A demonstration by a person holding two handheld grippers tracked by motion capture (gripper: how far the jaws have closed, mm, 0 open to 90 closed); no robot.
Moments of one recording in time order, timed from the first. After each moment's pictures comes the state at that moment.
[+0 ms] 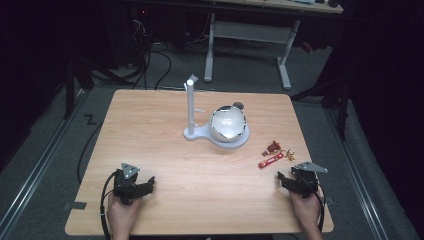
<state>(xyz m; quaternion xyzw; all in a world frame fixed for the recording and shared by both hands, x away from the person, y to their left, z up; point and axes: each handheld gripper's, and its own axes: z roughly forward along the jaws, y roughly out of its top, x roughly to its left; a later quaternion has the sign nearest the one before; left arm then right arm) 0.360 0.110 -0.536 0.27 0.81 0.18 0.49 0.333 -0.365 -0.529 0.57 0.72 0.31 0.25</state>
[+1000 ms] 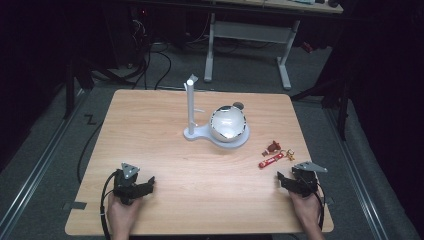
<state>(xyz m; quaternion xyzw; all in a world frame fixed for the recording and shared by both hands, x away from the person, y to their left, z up) 0.360 0.110 -0.536 0.27 0.81 0.18 0.49 0.333 -0.364 -0.529 0.57 0.72 0.30 0.25</state>
